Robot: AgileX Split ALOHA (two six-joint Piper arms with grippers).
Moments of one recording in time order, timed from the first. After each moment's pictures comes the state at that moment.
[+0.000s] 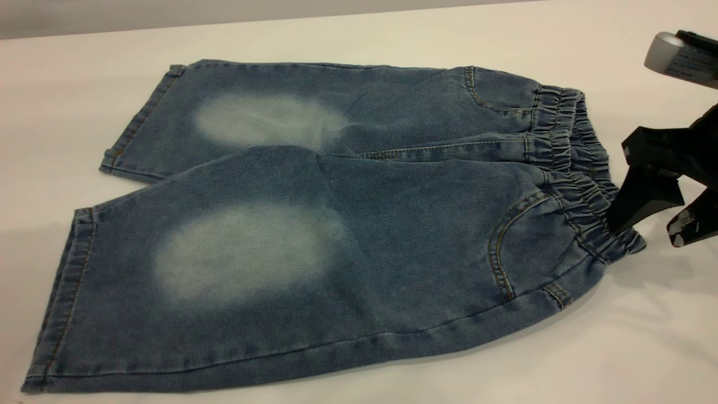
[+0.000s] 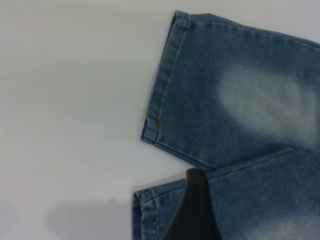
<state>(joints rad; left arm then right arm) -0.08 1.16 -0.63 -0.12 0.33 -0.11 0.07 1.89 -0.63 0.99 0.36 -0.78</state>
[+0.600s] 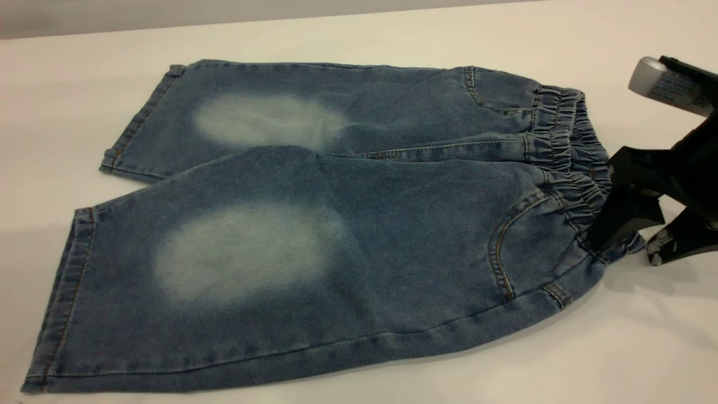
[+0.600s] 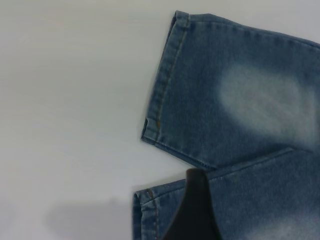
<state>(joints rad) -0.08 1.16 -0.63 -0.12 0.33 -0.11 0.07 1.97 -0.63 1.22 0.40 -1.00</state>
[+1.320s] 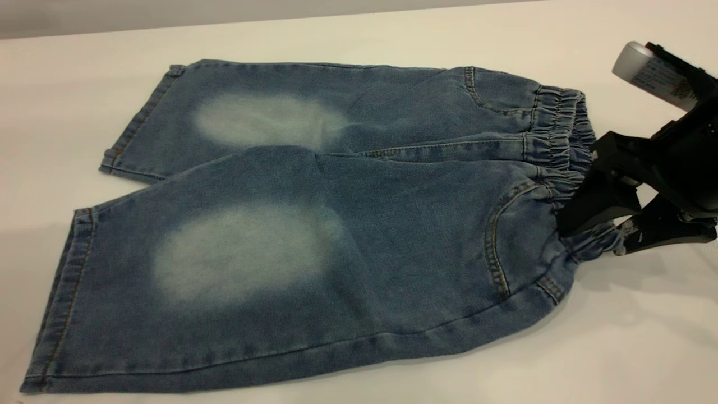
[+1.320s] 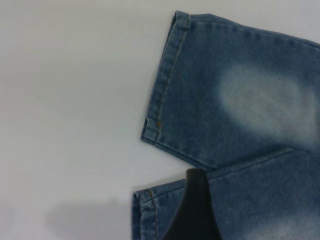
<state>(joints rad) -0.08 1.16 -0.63 -0.12 0.33 -0.11 0.07 1.99 -0.63 1.41 0.51 -1.23</state>
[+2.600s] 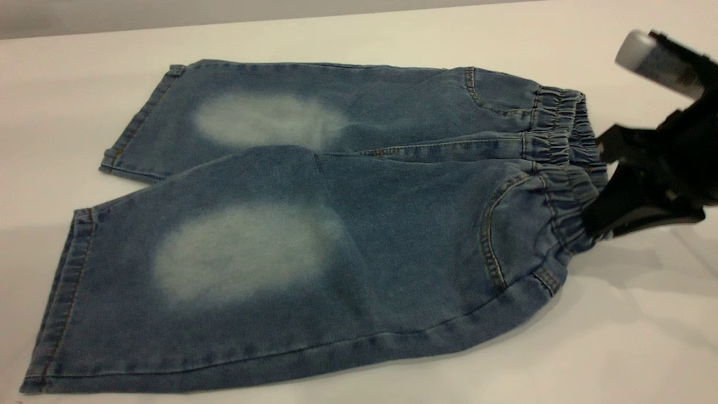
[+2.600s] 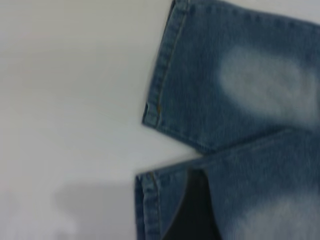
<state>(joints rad) -0.08 1.16 -0.70 -0.10 0.48 -0.09 0.07 1.92 -0.63 1.32 0.49 -1.16</state>
